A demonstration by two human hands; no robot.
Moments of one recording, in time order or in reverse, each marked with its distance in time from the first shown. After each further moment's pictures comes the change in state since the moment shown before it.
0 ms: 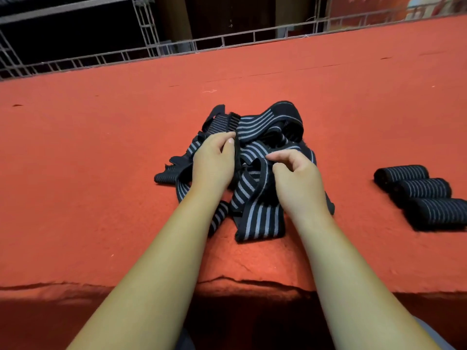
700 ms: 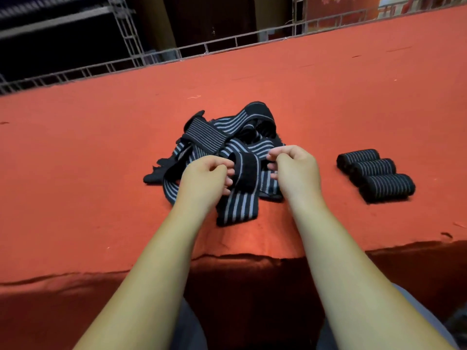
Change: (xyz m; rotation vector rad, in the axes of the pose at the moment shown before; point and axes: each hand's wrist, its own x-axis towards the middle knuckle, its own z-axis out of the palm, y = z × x) left_hand -0.082 0.049 -0.006 -0.295 -0.188 -0.269; right_hand -0.011 -0.006 -0.055 0.137 0.129 0.142
